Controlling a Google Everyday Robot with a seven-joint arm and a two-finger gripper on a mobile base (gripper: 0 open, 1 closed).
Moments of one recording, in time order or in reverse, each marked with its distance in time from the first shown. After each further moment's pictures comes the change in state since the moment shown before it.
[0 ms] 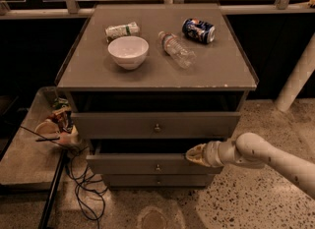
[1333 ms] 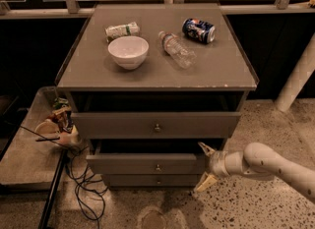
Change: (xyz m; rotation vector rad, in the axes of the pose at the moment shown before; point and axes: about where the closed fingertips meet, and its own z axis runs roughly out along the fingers) arm 0.014 0.037 -0.019 -0.013 0.006 0.042
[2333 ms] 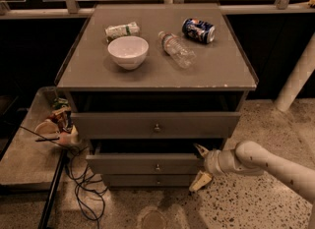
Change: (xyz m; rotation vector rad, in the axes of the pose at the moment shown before) arm 0.024 -0.005 0.037 -0.061 0.013 0.068
